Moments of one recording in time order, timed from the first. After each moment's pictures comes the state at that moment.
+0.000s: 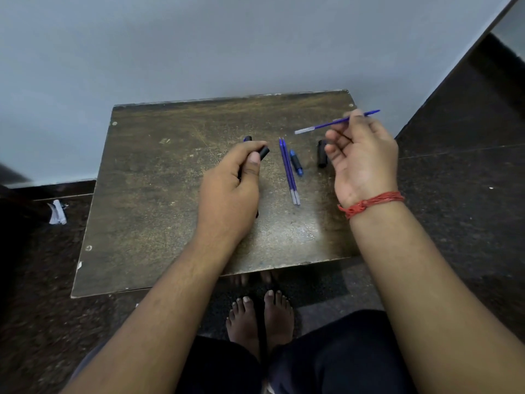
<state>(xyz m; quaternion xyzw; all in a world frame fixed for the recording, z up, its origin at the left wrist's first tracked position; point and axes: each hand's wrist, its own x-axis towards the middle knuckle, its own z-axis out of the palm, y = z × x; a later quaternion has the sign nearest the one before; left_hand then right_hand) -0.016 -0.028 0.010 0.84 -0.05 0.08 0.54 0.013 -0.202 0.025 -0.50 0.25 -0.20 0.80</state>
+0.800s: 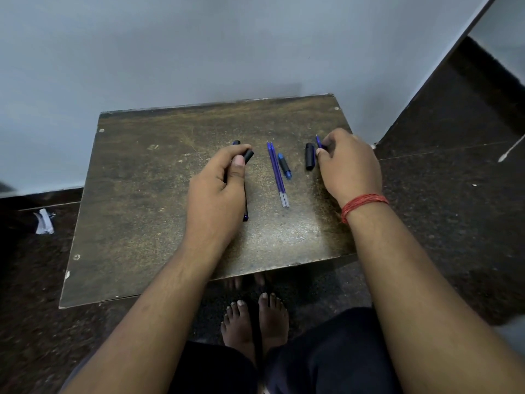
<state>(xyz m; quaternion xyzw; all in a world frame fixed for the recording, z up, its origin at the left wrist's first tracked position) -0.015 -0.027 0.008 0.82 -0.04 0.08 0.57 0.012 -0.234 0.002 -0.96 0.17 -0.13 0.20</state>
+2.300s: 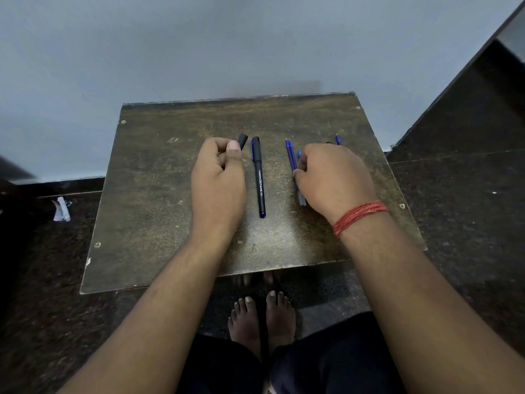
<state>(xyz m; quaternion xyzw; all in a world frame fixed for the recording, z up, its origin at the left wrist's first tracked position) -0.005 -0.015 0.010 0.79 0.06 0.08 0.60 -0.004 -0.170 0.034 -0.99 0.06 0.00 0.09</state>
